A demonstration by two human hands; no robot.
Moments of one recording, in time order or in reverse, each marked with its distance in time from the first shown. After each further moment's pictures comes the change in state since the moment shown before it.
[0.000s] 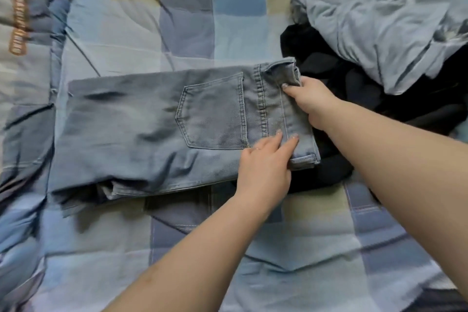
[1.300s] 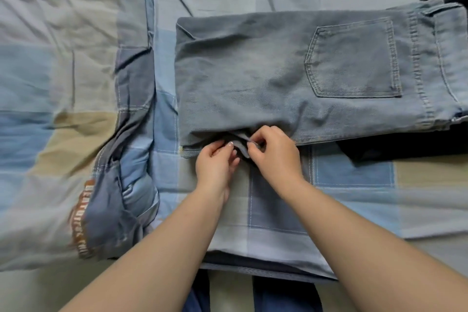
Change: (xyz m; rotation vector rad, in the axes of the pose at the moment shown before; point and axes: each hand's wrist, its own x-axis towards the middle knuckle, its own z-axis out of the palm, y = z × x) left_hand -0.138 -0.219 -0.030 -1.425 0.503 -1.177; right_hand -0.161 0.045 0.276 -0.385 -0.063 -0.260
